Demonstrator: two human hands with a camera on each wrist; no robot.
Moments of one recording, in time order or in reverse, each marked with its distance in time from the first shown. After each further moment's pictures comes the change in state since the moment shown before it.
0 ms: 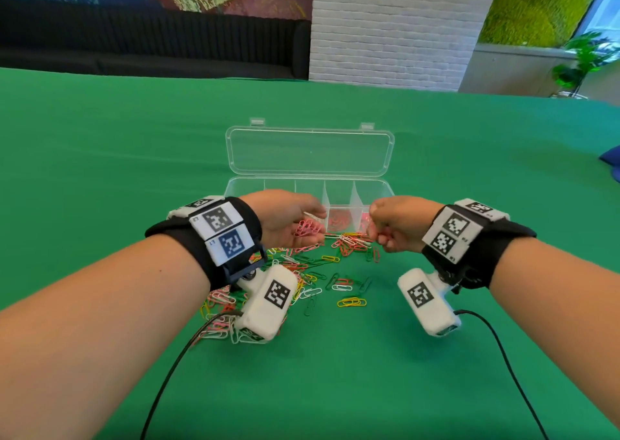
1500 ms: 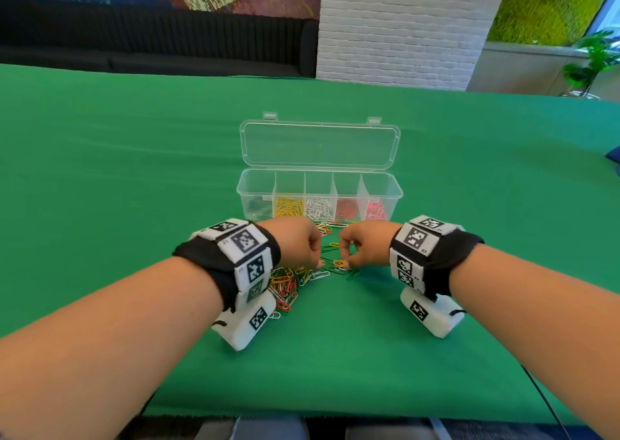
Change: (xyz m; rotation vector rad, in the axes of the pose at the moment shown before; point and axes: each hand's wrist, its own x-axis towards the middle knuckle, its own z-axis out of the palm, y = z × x) left_hand -0.023 -0.035 0.010 1.295 0.105 0.242; right_hand -0.013 0.013 0.048 -1.084 -0.050 -0.287
